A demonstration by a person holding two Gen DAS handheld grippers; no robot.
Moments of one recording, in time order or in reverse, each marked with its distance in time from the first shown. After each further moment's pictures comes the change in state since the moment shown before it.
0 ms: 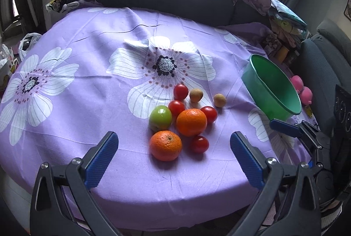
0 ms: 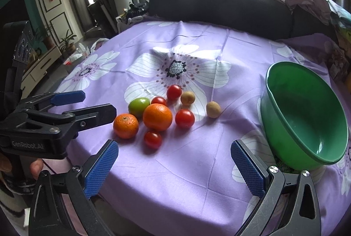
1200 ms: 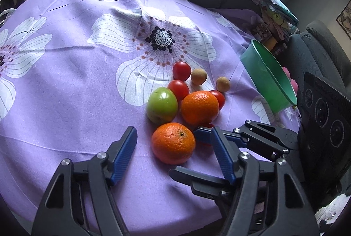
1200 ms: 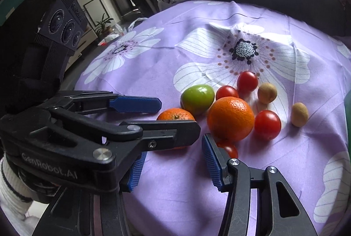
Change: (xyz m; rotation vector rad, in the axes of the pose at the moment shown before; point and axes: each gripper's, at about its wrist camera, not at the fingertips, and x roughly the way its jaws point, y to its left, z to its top) left arm 0.046 0.036 -0.002 -0.033 0.130 -0.169; right arm 0.081 0.046 0.005 -0.092 0.084 0.275
